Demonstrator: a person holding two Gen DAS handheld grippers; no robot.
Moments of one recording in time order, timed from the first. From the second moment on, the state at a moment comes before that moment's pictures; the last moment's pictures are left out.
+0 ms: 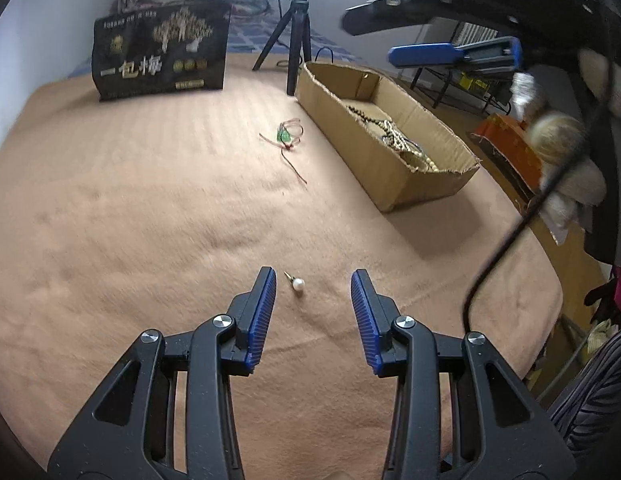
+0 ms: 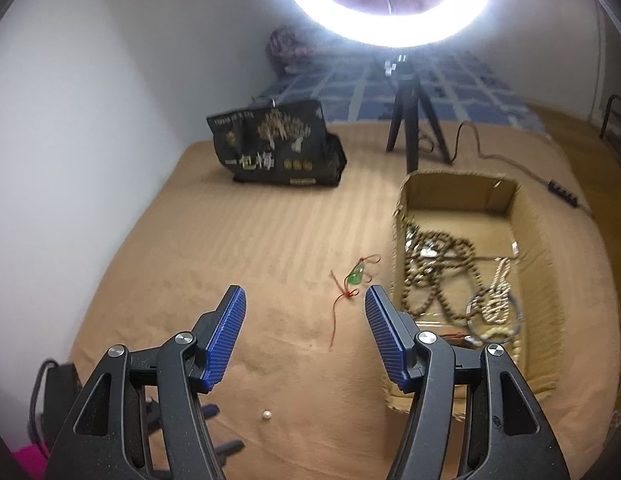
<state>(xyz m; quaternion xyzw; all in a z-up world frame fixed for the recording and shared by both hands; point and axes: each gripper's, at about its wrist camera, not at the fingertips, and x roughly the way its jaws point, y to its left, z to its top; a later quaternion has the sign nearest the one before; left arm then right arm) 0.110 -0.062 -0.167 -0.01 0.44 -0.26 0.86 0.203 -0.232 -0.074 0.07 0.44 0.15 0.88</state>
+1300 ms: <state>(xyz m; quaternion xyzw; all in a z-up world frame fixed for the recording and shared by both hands) 0.160 -0.035 -0.215 0.00 0.48 -0.18 0.86 0.307 -0.180 -0.181 -0.04 0.55 0.05 0.83</state>
